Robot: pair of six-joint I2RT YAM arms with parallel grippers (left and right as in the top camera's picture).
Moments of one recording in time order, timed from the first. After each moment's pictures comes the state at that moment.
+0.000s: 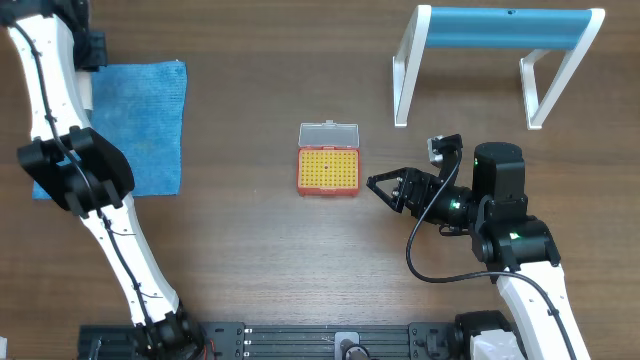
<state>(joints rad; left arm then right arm) 0.36 2.53 2.59 -1.29 -0.19 0.22 0.09 0.98 0.68 -0.49 -0.84 0.60</state>
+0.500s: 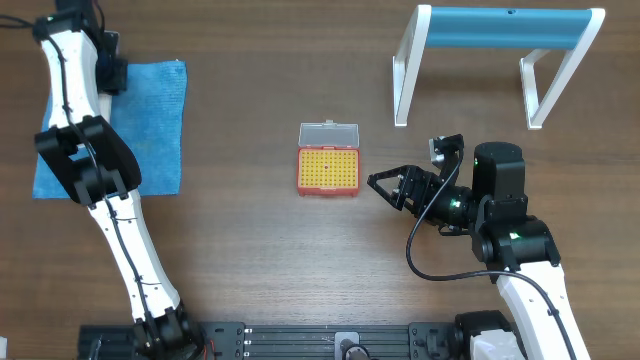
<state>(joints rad) 0.36 2.68 2.54 -1.24 -0.19 0.29 0.09 0.98 0.68 -0.49 -0.83 0.66</state>
